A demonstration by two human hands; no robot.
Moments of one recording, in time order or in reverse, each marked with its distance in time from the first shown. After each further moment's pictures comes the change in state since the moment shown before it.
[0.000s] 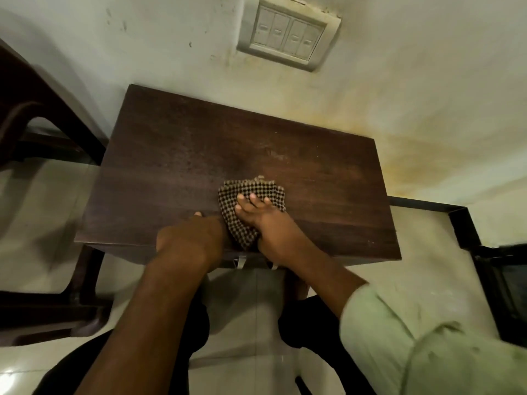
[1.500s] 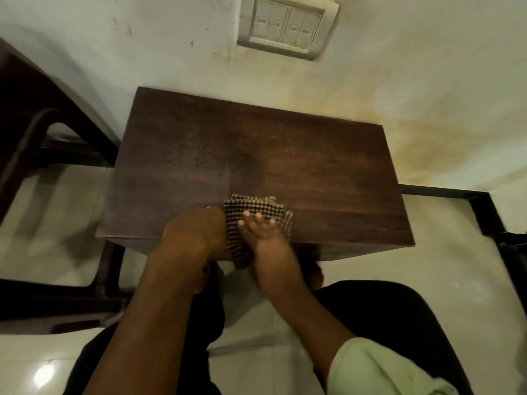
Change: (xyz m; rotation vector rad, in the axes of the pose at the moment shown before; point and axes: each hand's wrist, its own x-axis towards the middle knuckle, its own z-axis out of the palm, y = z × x) left_hand 0.011 -0.013 0.010 -0.114 0.022 0.054; right_hand -0.028 -0.048 0.057 0.111 0.197 0.184
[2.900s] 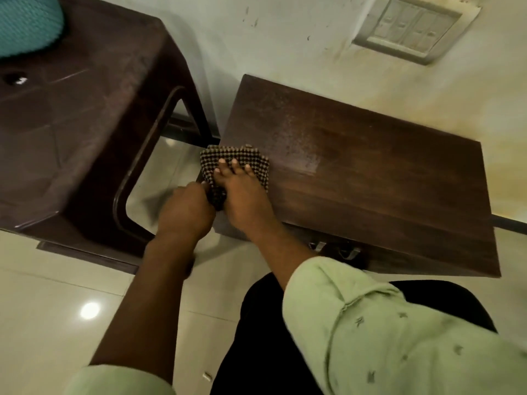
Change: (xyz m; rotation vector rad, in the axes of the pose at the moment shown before) left_hand -0.027 -0.148 0.010 -0.335 0.495 -0.223; right_hand 0.106 -0.154 0.019 -0.074 -0.061 -0.317
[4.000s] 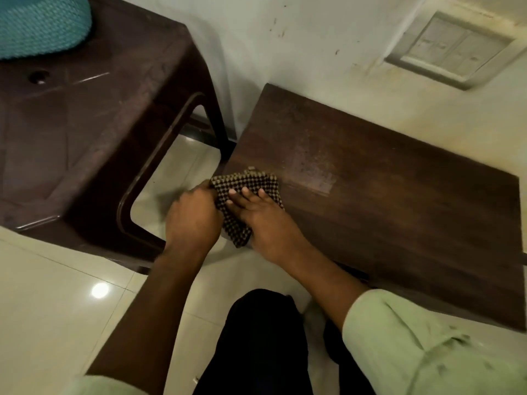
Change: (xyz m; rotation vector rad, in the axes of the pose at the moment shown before) left_hand 0.008 0.009 0.006 0.024 0.165 0.006; right_hand -0.022 0.038 -0.007 -0.090 -0.196 -0.302
